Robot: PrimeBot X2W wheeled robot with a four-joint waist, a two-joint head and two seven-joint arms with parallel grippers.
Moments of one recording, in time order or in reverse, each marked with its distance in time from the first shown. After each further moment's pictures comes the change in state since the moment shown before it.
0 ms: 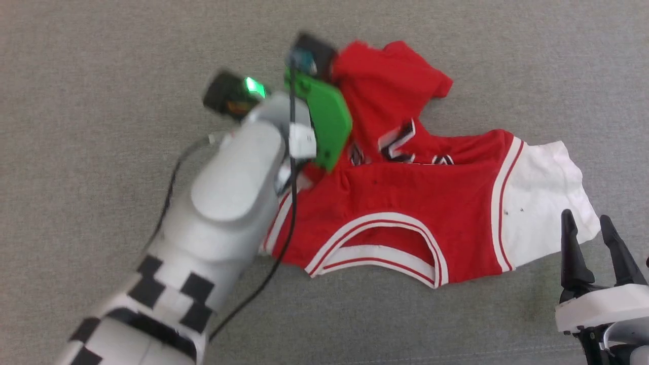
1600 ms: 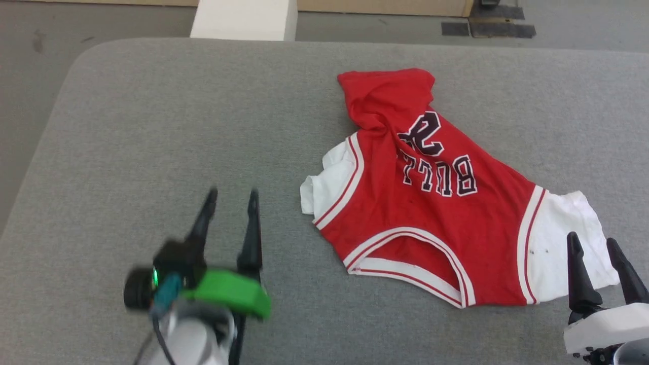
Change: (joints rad) left arm 0.746 0.193 0.174 -0.585 -0.074 0.266 -0.522; right arm 0.083 0.000 -0.020 -0.066 -0.014 0.000 0.066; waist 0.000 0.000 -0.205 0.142
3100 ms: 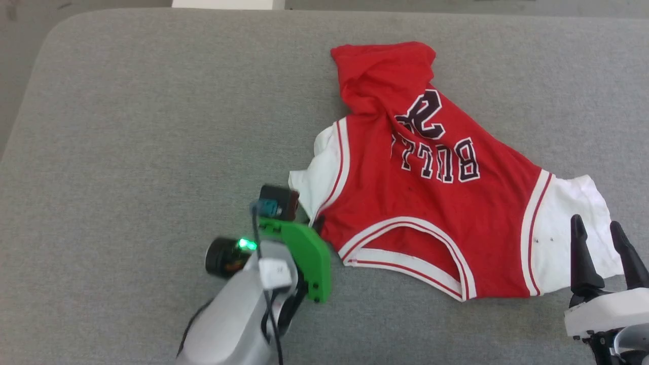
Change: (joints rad) left arm -0.243 -0.165 -0.109 0.344 -0.058 -0.133 0.518; right arm -0.060 0.000 -0.006 0.031 0.012 0.000 -0.026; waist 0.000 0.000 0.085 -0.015
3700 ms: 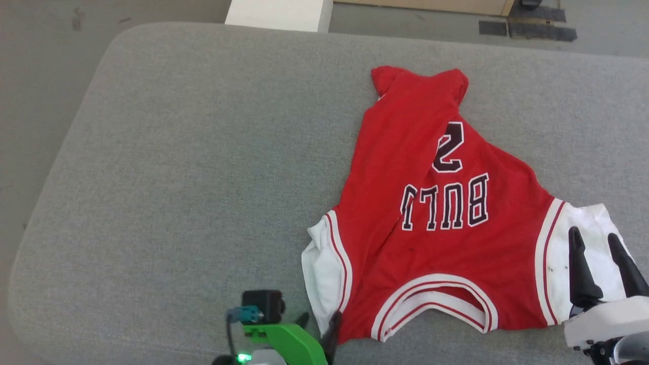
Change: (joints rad) left arm 0.454 0.016 0.008 -0.340 -0.132 0.115 0.005; right arm 0.028 0.000 -0.004 -0.004 -0.009 0.000 0.027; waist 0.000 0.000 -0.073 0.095
